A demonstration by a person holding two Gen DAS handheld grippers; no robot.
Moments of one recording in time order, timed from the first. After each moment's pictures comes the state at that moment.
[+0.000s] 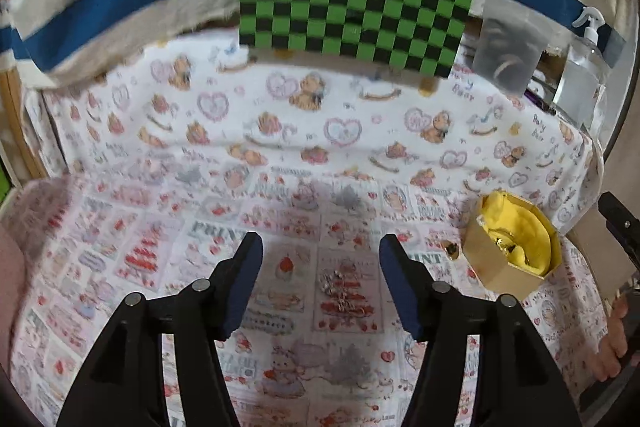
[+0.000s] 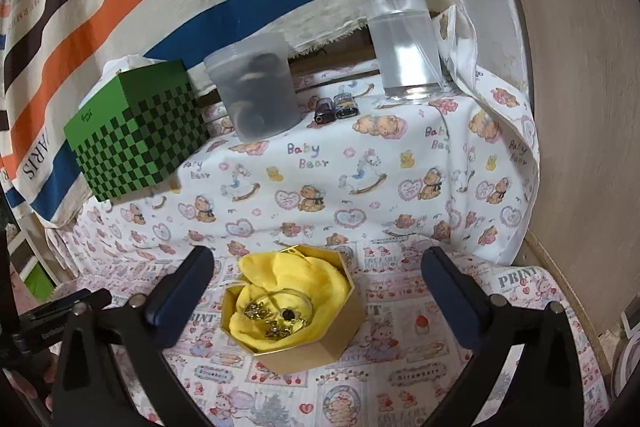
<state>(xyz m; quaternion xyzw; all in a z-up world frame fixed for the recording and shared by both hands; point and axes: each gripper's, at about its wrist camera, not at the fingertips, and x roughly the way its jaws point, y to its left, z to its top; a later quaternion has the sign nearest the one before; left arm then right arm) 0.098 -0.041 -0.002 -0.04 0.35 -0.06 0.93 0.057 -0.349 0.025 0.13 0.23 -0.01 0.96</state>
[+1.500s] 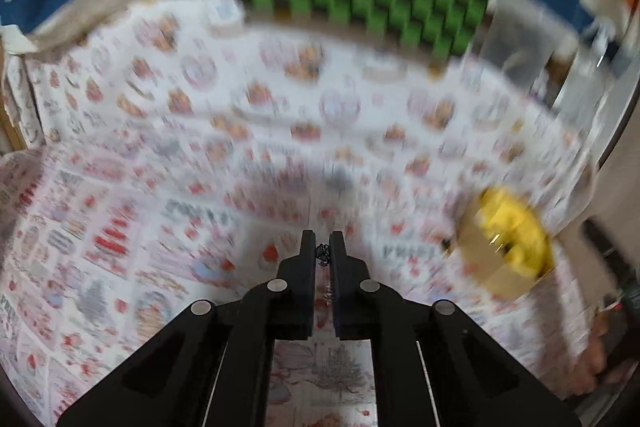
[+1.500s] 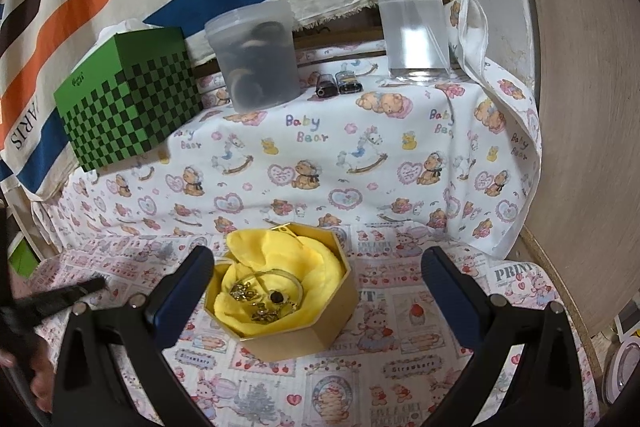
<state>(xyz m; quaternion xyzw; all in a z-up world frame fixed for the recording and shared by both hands) 0.110 -0.036 -0.004 -0.09 0.37 -0.09 0.92 0.063 -0.342 0.015 0.11 0.26 -0.02 0.96</state>
